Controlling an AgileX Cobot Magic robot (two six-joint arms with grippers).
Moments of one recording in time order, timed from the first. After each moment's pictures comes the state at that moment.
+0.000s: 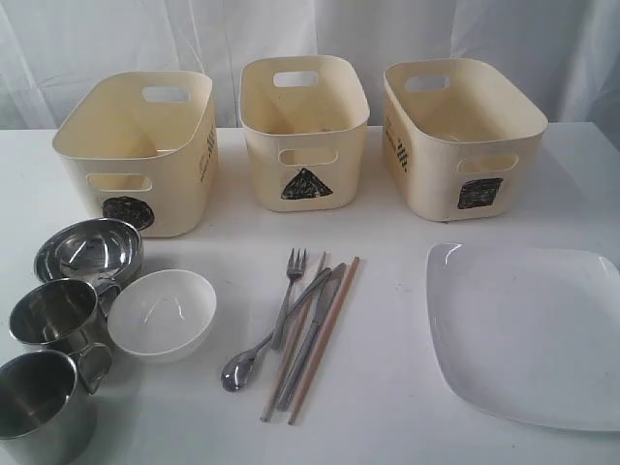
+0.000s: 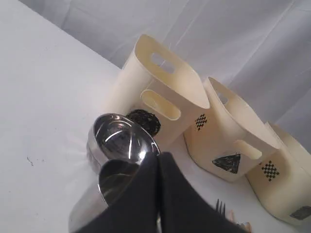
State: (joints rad) left arm -0.04 0.01 0.02 -0.73 0.13 0.06; right arm -0.03 0.00 0.00 0.01 0.36 -0.10
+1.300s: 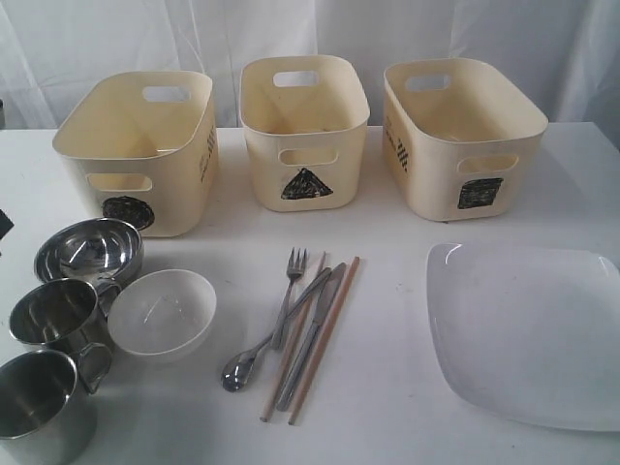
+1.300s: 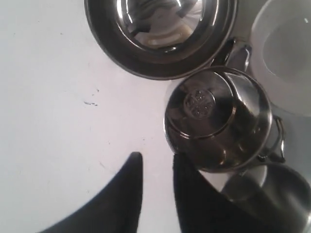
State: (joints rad) left arm -0.04 1.47 -1.13 -0.12 1.10 0.44; right arm -0.03 0.00 0.00 0.01 0.36 -0.08
